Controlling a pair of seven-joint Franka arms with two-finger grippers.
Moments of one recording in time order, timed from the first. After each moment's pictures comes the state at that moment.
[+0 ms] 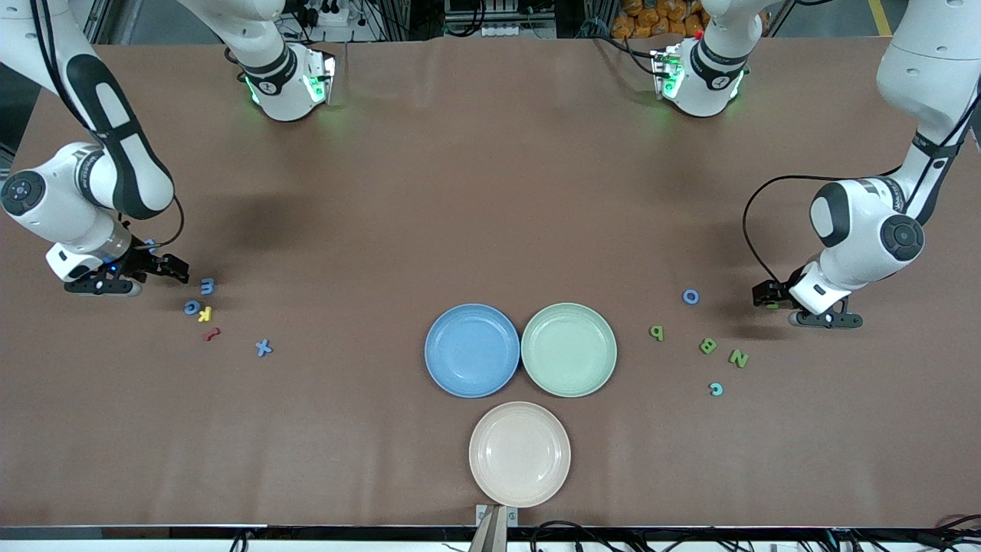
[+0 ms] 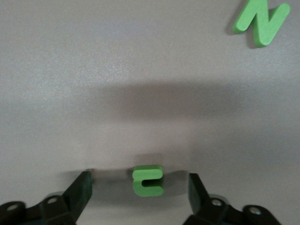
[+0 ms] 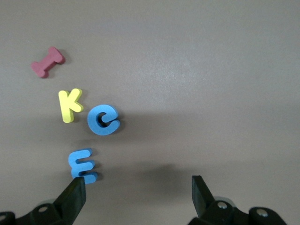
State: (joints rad) left arm 0.37 0.49 -0.21 -2.15 0.12 2.65 0.15; right arm -0.32 0.32 -0.03 -2.31 -0.01 2.68 -0.32
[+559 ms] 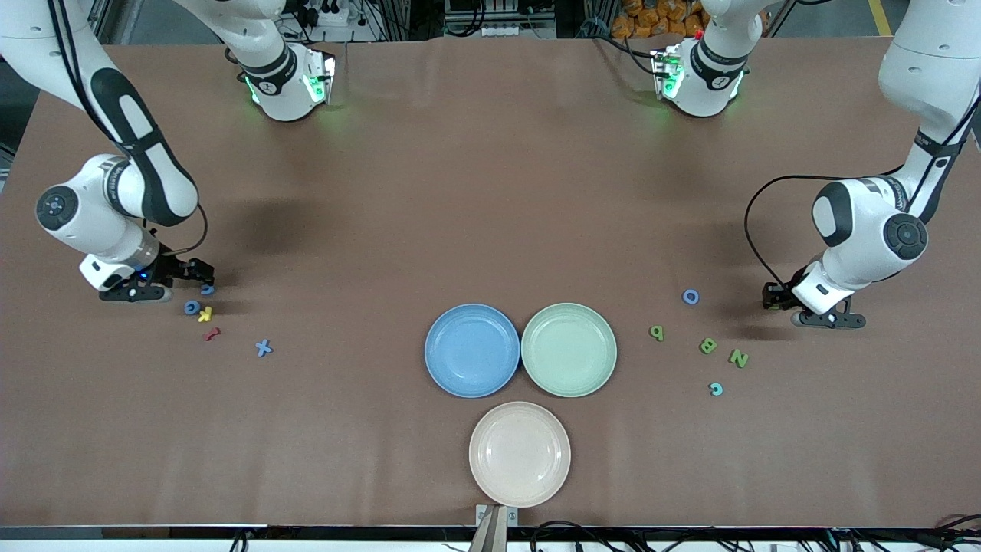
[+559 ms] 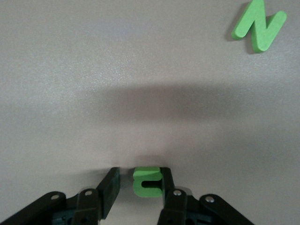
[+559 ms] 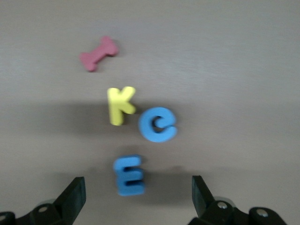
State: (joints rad) left arm 0.37 0.49 -0.21 -2.15 0.12 2.65 0.16; right arm -0.25 0.36 -0.02 -2.30 0.01 2.69 -0.32
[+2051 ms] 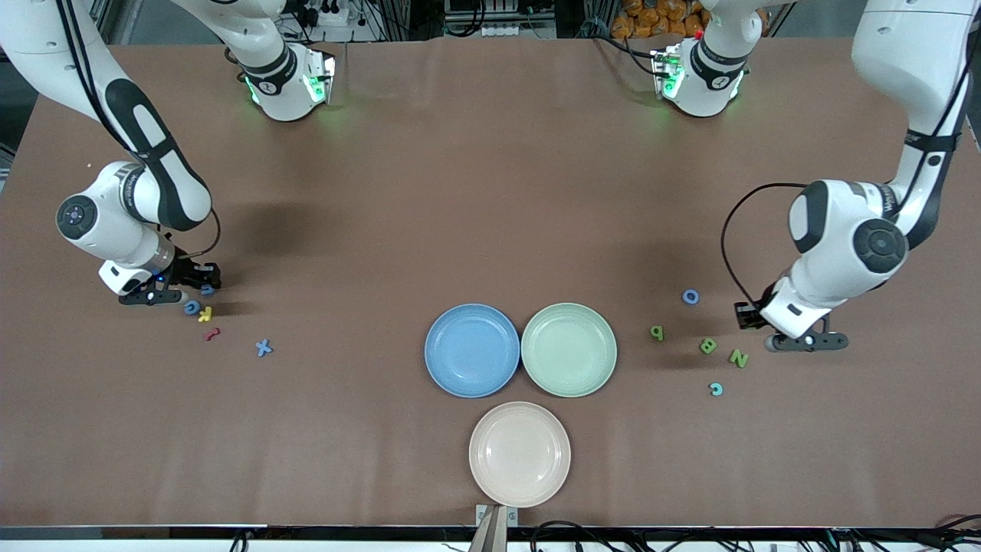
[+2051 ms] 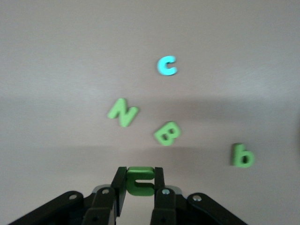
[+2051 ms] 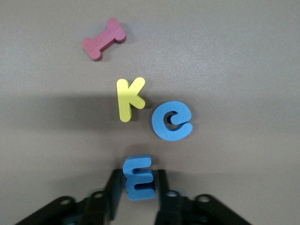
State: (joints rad) left arm 0.14 0.41 -0.22 -1.96 0.12 2.43 -0.17; right arm -0.22 0.40 -0.02 -2.30 0.02 2.69 -0.31
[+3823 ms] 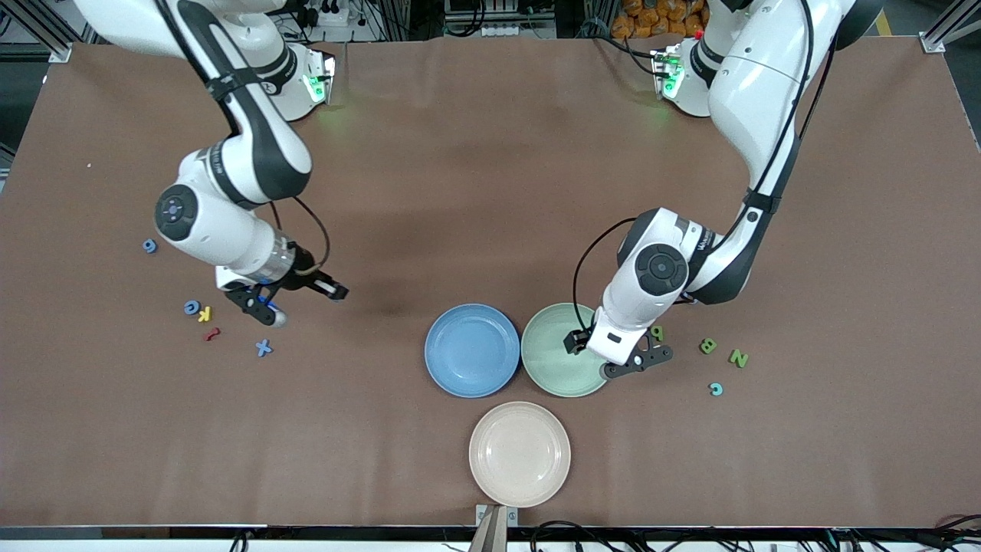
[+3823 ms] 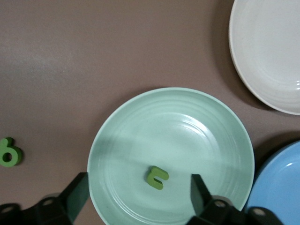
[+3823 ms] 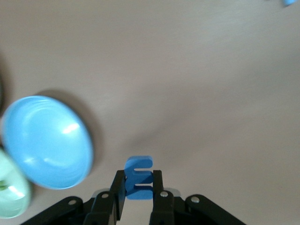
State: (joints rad) left arm -0.30 0.71 -0.20 -1.53 0.12 2.36 -0.82; right arm 0.04 0.30 0.29 -1.97 0.24 2.33 0.73
